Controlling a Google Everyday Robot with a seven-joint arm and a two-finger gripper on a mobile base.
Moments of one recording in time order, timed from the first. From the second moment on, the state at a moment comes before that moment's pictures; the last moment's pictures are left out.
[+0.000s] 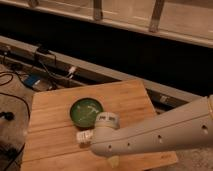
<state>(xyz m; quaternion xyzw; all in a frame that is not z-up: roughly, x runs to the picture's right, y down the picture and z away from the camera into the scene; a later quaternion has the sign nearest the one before) 0.007 0.273 0.652 -0.27 -0.04 -0.19 0.94</state>
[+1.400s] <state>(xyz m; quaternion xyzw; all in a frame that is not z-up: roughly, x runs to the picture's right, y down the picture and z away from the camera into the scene) -0.139 0.196 0.657 -0.23 -0.06 -0.29 0.93</state>
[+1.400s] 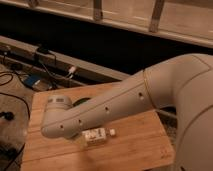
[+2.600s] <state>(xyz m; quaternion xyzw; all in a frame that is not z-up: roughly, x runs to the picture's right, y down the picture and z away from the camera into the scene) -0.062 0.215 0.737 -0.28 -0.05 -0.22 0.93</state>
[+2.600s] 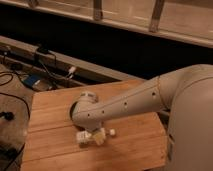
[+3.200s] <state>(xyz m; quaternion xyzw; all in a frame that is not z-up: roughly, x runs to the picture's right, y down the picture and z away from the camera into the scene) -0.054 0.213 0.735 -0.29 -0.04 -0.21 0.93</state>
